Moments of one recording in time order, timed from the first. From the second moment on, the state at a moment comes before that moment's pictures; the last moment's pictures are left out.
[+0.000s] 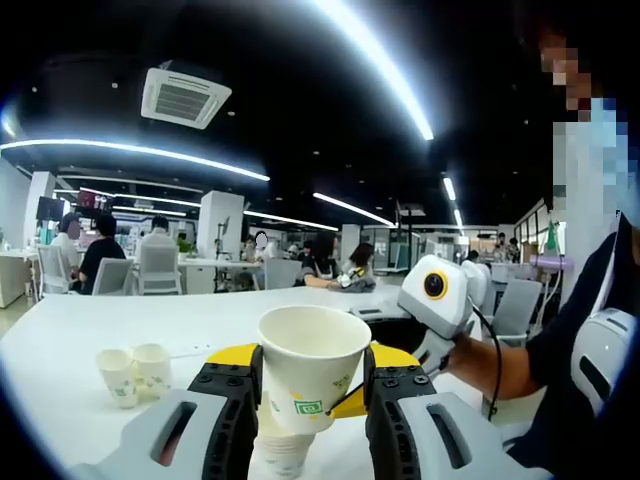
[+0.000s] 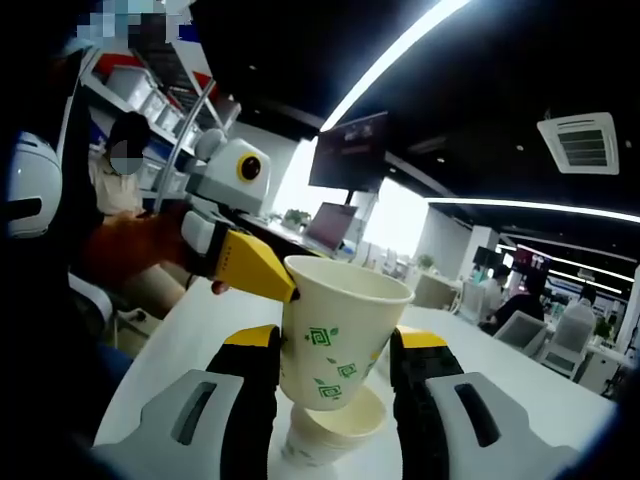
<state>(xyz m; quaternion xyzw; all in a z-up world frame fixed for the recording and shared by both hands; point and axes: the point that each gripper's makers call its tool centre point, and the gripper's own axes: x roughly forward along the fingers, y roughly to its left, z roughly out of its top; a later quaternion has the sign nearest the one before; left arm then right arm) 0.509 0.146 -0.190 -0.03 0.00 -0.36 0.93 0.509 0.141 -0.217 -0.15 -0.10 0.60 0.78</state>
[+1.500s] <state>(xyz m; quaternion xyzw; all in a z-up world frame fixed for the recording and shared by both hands) 0.543 0.143 -0.222 -0.02 0.02 -0.37 0.93 0.536 0.118 -0.234 -0.11 -0.08 0.59 0.79</state>
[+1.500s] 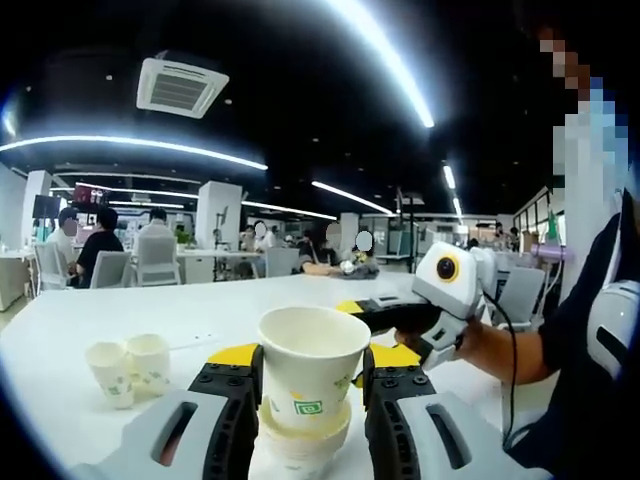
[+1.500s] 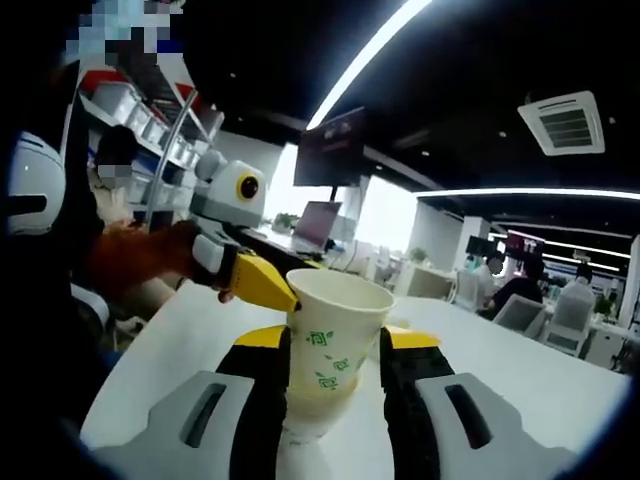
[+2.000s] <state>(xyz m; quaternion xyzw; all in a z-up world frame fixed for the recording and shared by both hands) 0.535 0.143 -0.248 0.00 0.05 -0.38 0.92 0.532 0.114 -0.251 -0.11 -0.06 0.60 0.79</state>
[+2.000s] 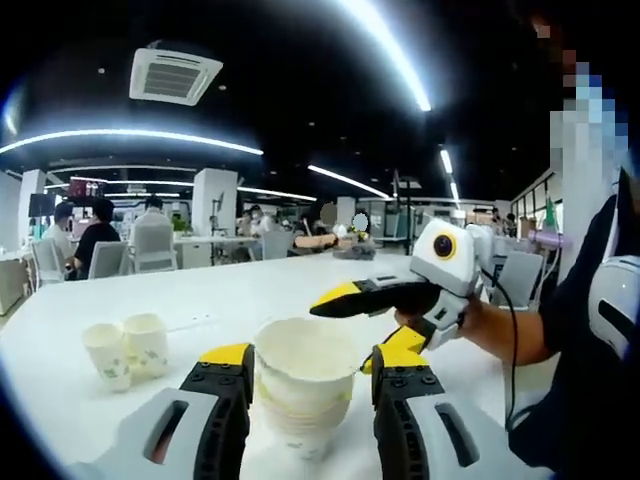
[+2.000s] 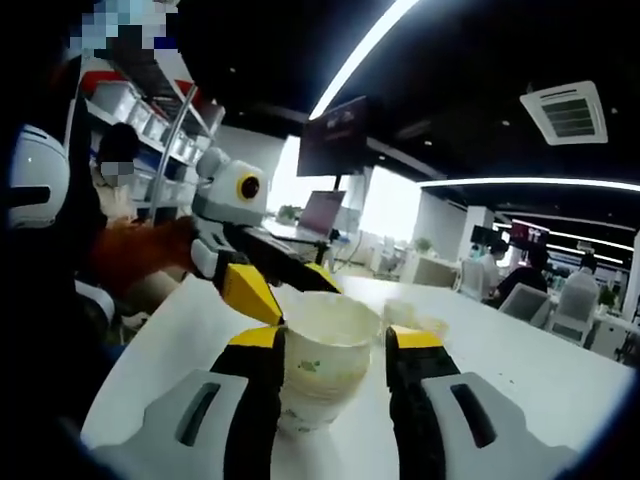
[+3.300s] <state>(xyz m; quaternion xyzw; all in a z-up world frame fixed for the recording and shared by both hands) 0.543 0.252 -0.277 -0.04 0.06 -0.20 0.98 0.484 0.086 -0.247 -0.08 -0.05 0.58 0.81</state>
